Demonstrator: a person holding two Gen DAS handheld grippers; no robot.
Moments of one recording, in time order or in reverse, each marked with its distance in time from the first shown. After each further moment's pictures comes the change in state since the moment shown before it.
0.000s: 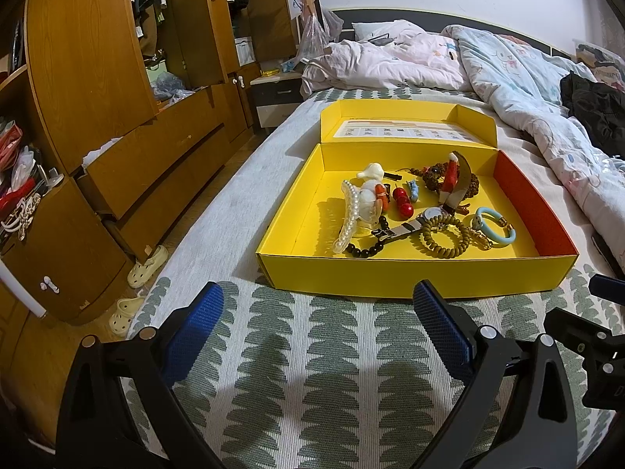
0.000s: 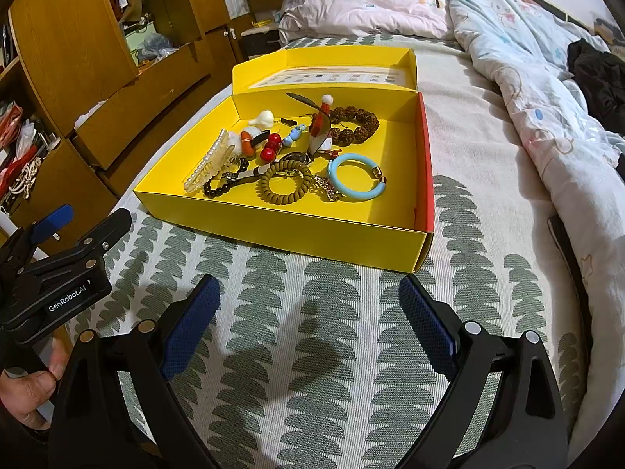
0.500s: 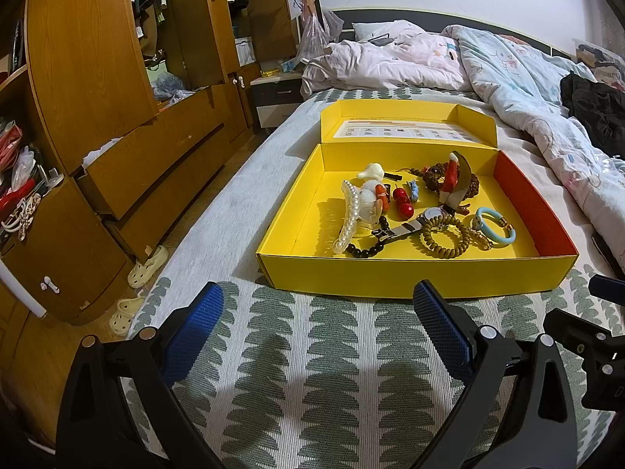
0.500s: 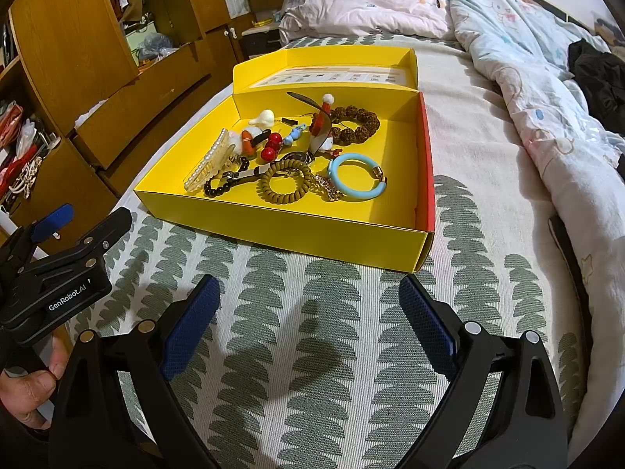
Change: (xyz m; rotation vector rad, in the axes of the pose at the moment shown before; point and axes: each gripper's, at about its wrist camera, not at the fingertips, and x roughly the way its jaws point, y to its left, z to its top) left arm 0.001 -0.001 0.002 0.003 0.000 -0.001; right arm 0.000 0.000 0.000 0.000 0.000 -0.001
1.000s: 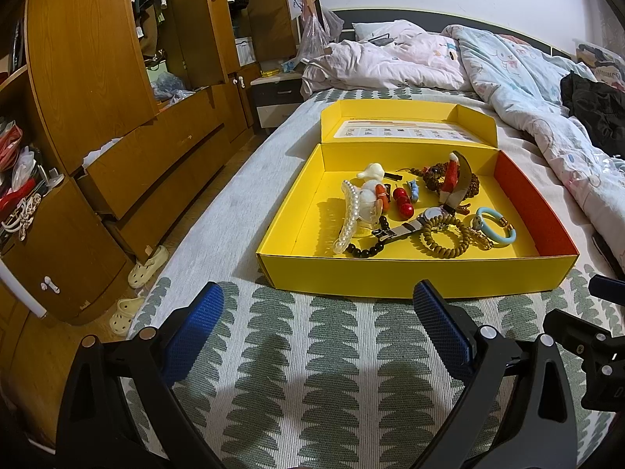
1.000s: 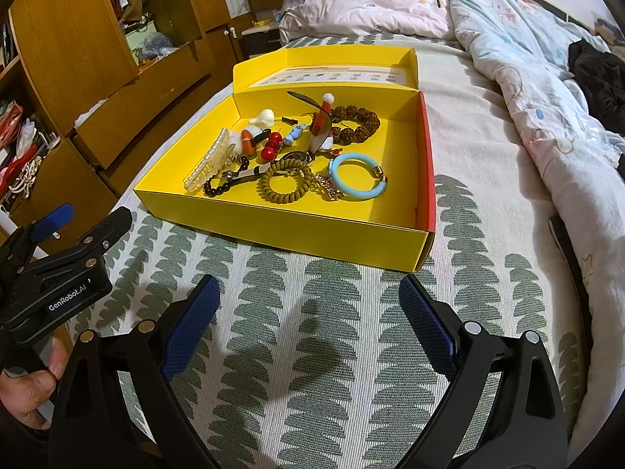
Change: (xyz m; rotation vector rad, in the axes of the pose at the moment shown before) left arm 0.000 0.002 0.000 0.001 -0.001 -0.001; right arm 0.000 0.000 0.000 -0.001 0.001 0.001
